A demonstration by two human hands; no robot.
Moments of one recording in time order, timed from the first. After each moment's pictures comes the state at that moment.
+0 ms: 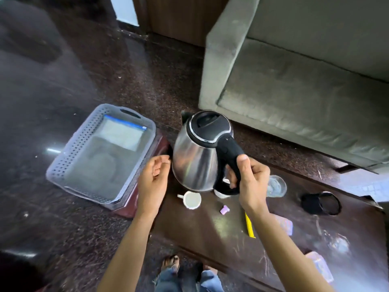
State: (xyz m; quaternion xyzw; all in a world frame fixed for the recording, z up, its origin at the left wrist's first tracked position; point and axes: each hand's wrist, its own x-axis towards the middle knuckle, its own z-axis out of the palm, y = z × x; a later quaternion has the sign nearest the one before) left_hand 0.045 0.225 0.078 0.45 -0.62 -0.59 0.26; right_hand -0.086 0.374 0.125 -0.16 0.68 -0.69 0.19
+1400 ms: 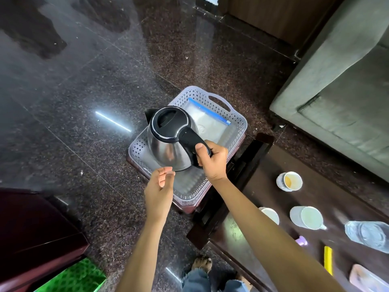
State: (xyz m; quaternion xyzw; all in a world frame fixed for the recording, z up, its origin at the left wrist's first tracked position) left_hand 0.213 0.091 -0.008 0.61 -0.51 -0.54 0.28; right_hand 0.058 0.087 -0.032 -0.31 0.65 -0.62 0.31
